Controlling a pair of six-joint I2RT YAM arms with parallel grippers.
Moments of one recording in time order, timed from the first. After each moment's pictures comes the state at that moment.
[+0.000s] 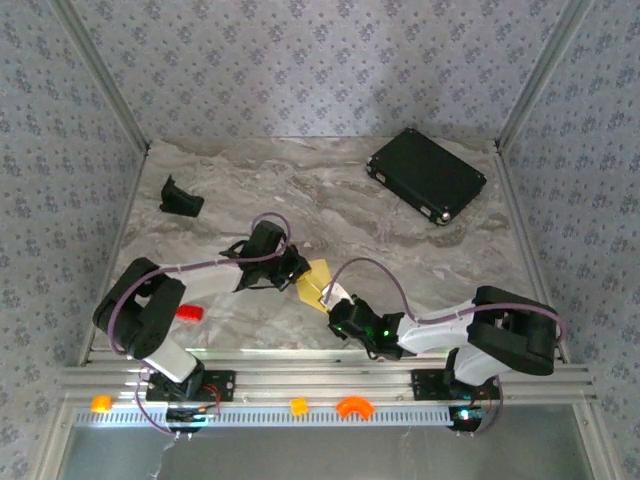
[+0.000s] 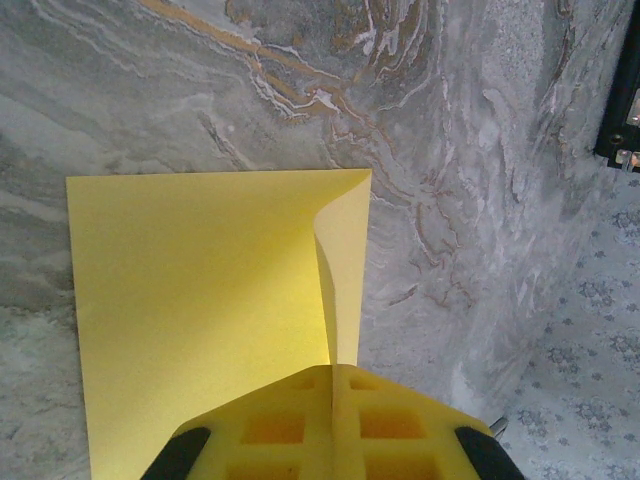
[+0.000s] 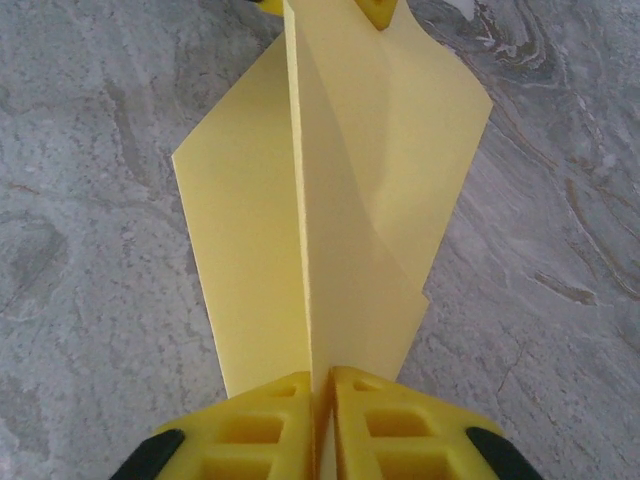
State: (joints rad) left arm -0.63 1.57 0.72 0.02 0.38 -1.25; right arm 1.22 1.46 0.43 0.25 0.48 0.19
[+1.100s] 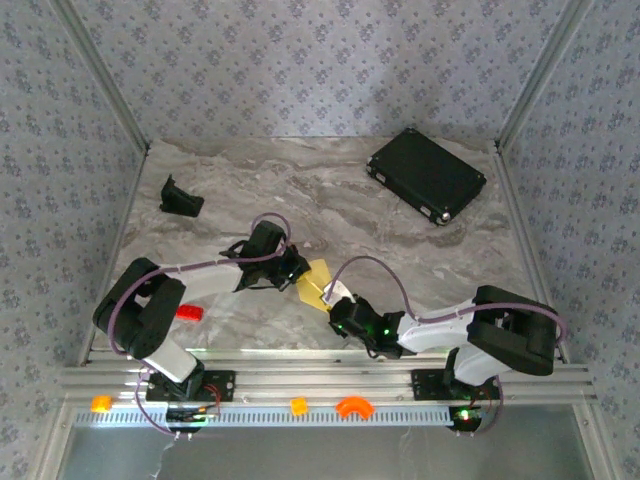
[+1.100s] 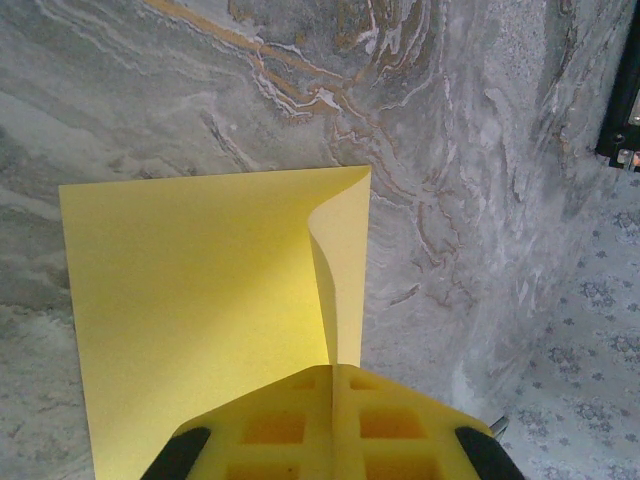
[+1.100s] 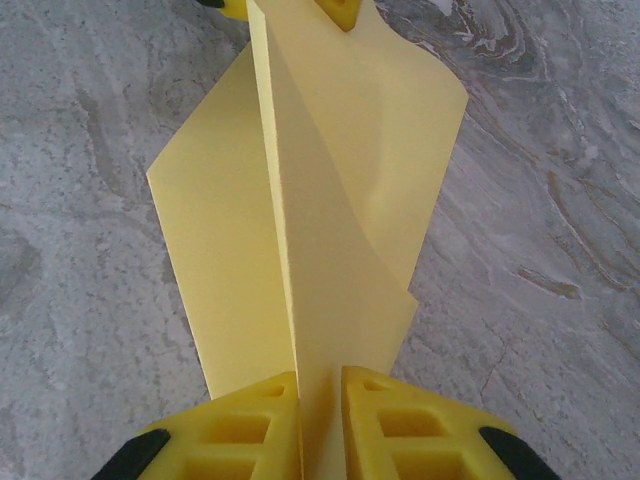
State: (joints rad) left arm -0.63 1.57 0.72 0.02 0.38 -1.25; right arm 1.20 1.46 0.43 0.25 0.48 0.21
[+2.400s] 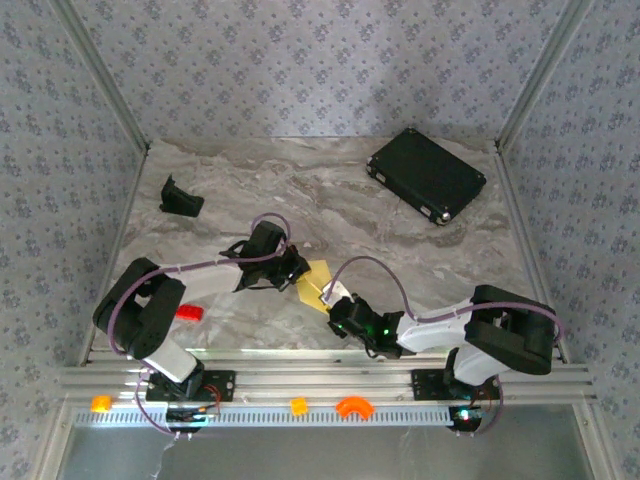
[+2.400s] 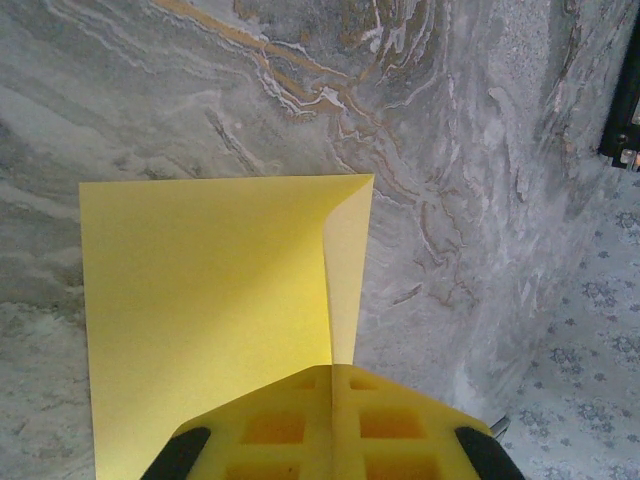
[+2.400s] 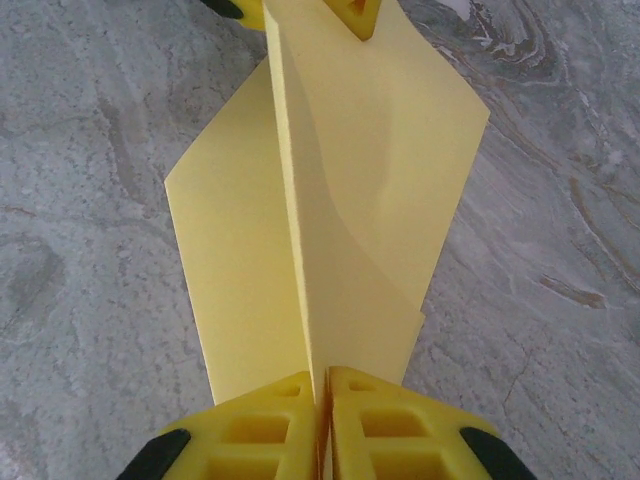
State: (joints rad) left arm -0.63 1.57 0.72 0.02 0.38 -1.25; right arm 1.20 1.47 0.43 0.28 0.46 0.22
